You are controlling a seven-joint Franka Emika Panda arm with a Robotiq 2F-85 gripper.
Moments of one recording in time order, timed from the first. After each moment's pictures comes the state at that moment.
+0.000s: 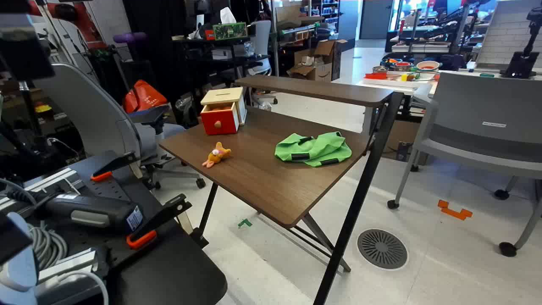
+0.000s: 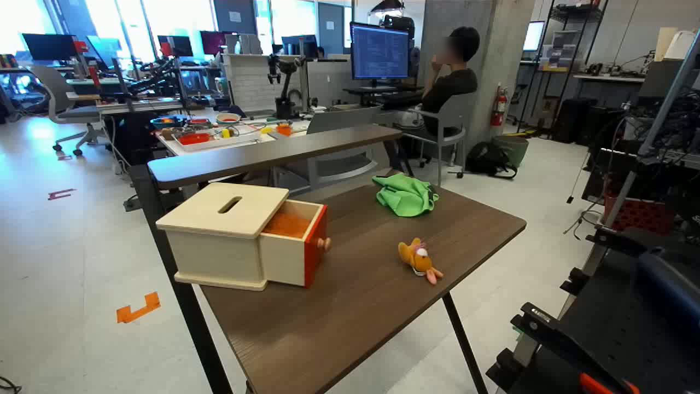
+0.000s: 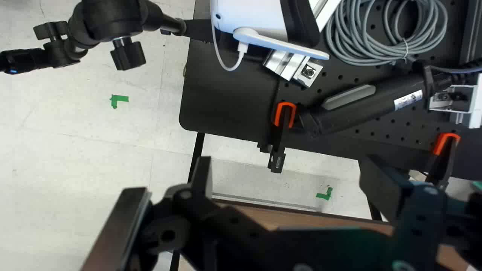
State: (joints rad) arm -0.18 -0.68 -0.39 -2.76 -0.31 2.06 -0.59
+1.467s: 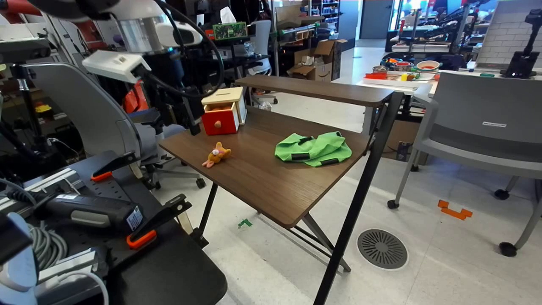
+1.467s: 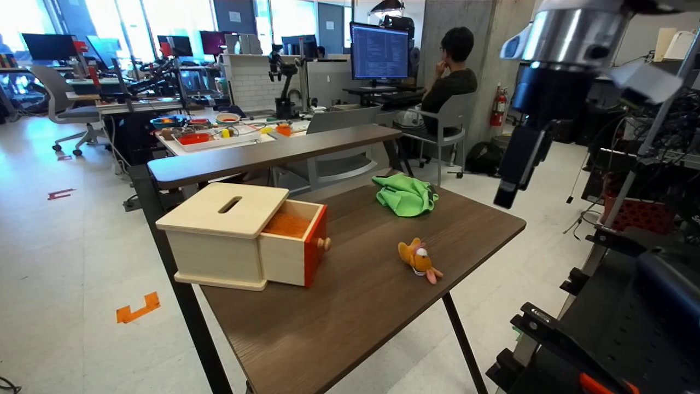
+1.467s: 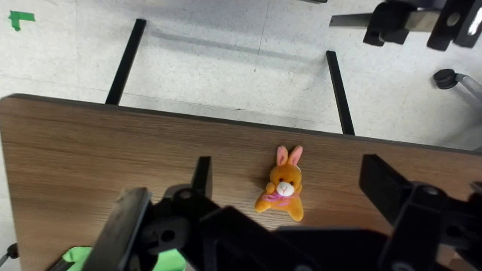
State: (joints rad) arm 0.11 0.14 -0.06 -2.60 0.20 2.79 -0.39
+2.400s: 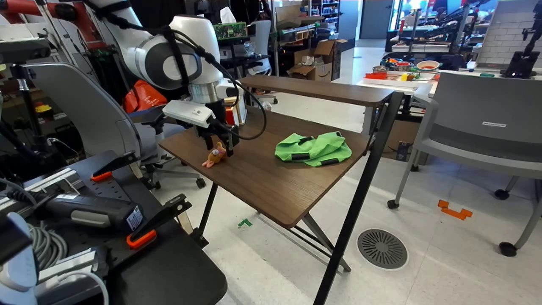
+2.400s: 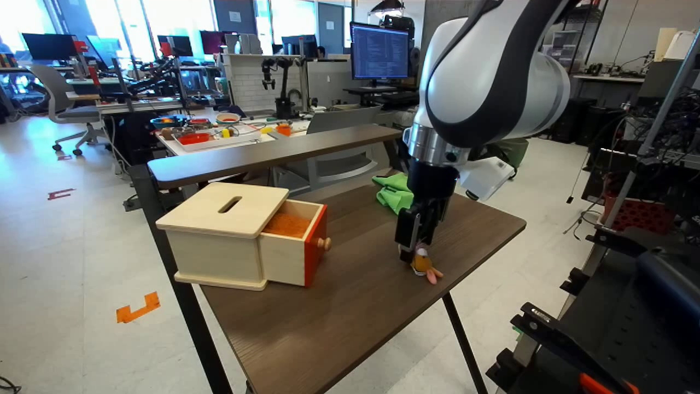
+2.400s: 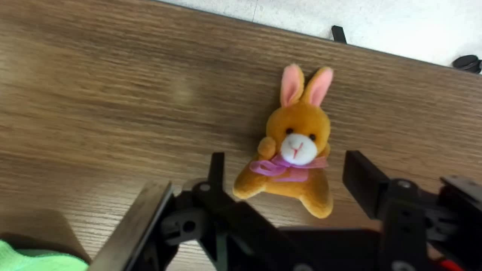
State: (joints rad) arm 0.04 0.70 0.08 -2.11 0.06 2.85 -0.25
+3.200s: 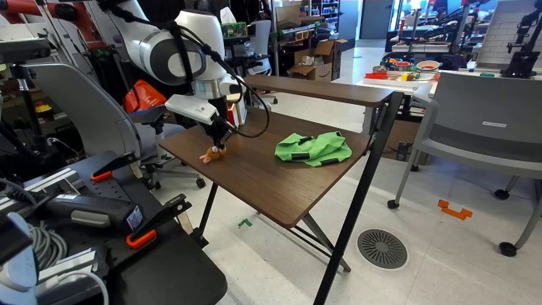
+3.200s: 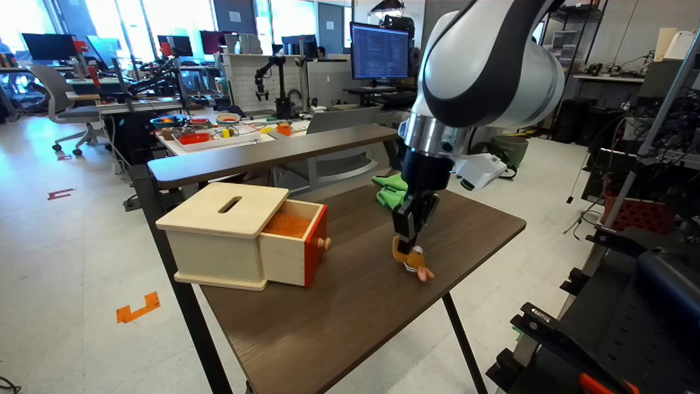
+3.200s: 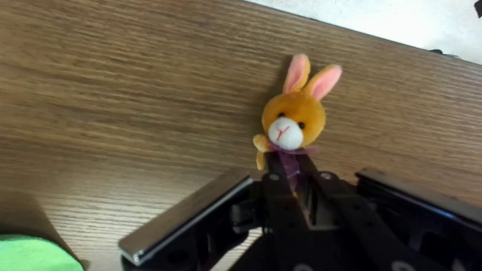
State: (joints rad) arm -0.10 0.70 0.22 -2.09 0.05 2.81 -0.29
